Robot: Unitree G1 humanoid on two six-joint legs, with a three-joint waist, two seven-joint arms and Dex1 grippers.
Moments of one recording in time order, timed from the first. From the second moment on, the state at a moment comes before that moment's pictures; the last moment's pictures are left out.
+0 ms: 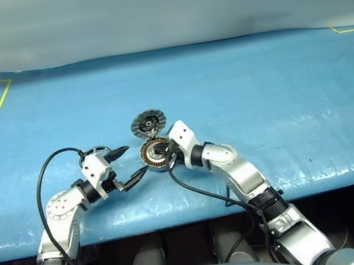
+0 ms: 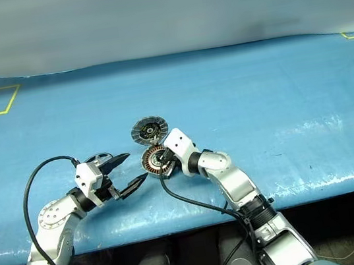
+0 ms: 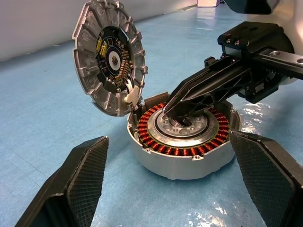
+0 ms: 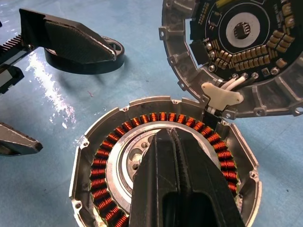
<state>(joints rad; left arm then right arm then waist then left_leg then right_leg) -0.03 0.48 0.02 0.05 -0.32 -0.08 -0.91 -0.40 -0.11 0.35 0.11 0.08 0.38 0.60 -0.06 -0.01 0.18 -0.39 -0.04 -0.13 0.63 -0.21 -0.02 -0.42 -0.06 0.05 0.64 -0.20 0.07</state>
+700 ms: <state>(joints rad) -0.03 0.48 0.02 0.05 -0.31 -0.08 -0.89 -0.41 -0.12 0.39 0.11 0.02 0.37 0.59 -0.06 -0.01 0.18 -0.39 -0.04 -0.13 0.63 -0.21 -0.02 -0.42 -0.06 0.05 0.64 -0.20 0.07</state>
